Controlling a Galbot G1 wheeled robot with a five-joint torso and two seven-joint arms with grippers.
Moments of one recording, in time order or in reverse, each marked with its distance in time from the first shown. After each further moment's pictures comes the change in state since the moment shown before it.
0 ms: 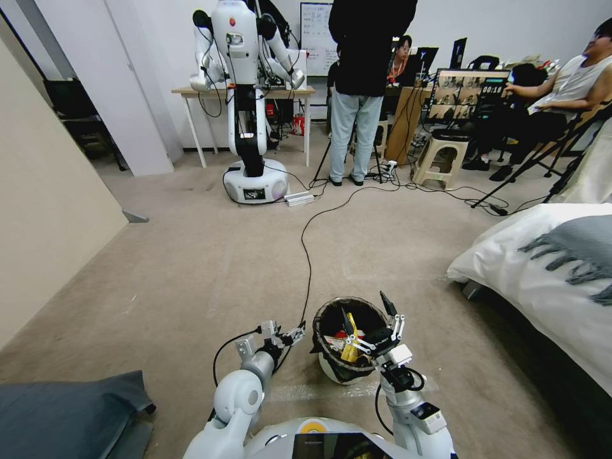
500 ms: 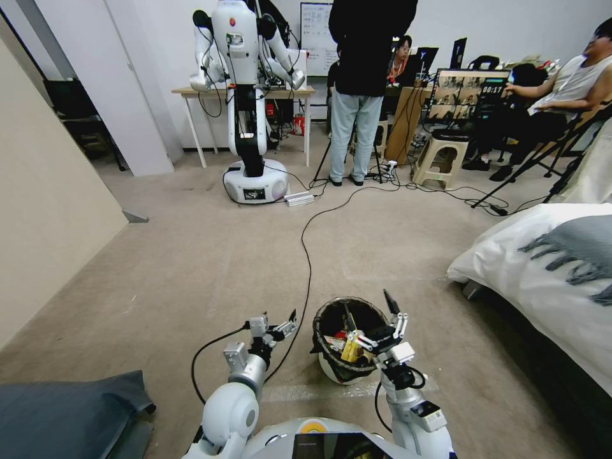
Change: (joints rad) left arm 0.116 -0.019 -0.026 -0.066 0.496 -0.294 0.049; right arm -0.017 0.038 0.056 0.032 -0.104 -0.055 0.250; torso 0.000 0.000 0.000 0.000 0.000
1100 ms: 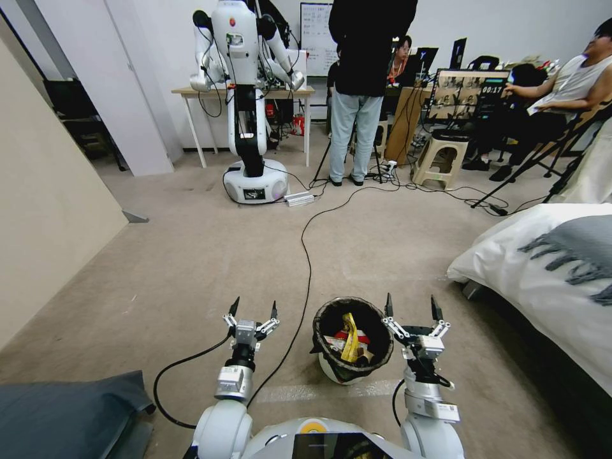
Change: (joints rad) left arm 0.058 -0.026 -0.052 0.048 0.160 -0.261 -0.106; right arm -0.007 0.041 0.063 -0.023 -0.075 -0.097 0.227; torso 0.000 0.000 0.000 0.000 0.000
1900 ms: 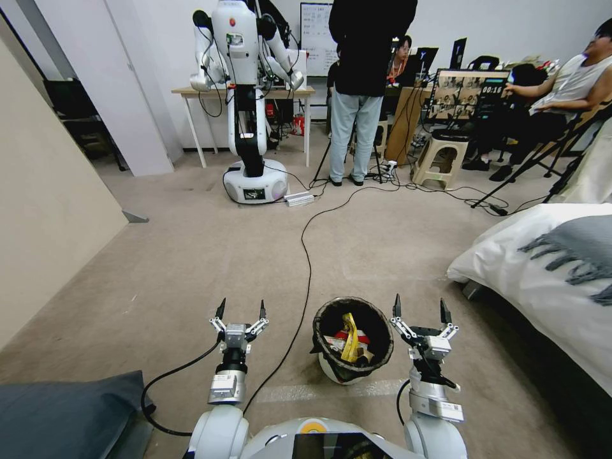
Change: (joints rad) left arm -0.003 -0.002 -0.015 0.006 0.020 -0.013 -0.014; right arm -0.001 0.002 0.000 -0.002 0.001 0.005 -0.008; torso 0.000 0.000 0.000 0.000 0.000
